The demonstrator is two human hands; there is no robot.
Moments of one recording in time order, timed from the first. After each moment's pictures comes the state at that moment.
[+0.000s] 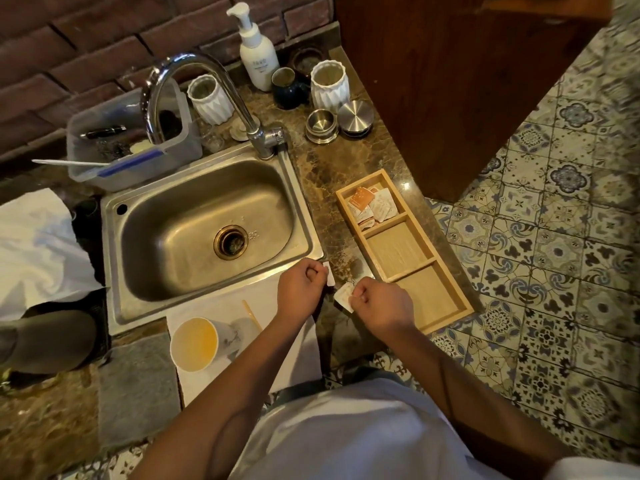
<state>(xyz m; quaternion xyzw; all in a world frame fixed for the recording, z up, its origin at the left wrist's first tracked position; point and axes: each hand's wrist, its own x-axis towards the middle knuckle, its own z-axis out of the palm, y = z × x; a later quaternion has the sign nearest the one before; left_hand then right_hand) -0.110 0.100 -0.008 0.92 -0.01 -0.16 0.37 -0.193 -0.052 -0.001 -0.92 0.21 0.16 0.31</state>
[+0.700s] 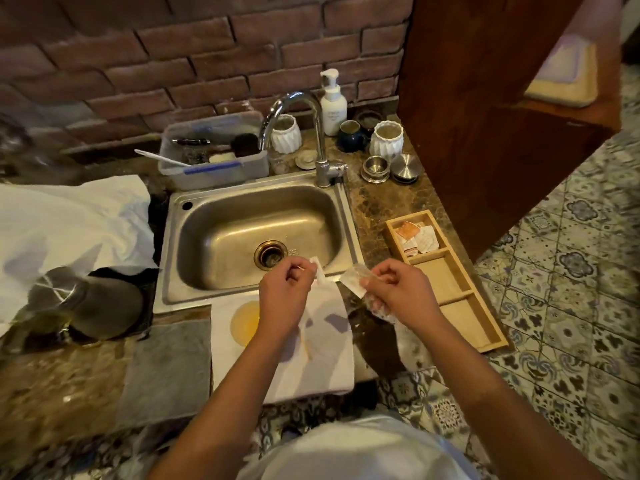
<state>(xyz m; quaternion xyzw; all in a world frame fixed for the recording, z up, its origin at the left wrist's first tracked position) -0.135 0.208 0.094 0.83 0.05 -0.02 0.56 -0.174 -0.003 0.103 -0.80 0.17 0.08 0.57</state>
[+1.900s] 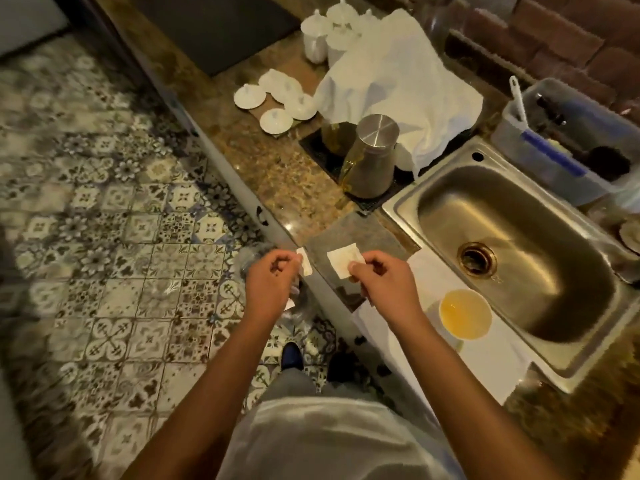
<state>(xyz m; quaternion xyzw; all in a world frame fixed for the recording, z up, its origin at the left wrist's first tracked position) -0.345 0.464 0.057 0.64 0.51 0.22 0.54 -0.197 0.333 0.081 -0.77 -0.19 0.35 0.50</state>
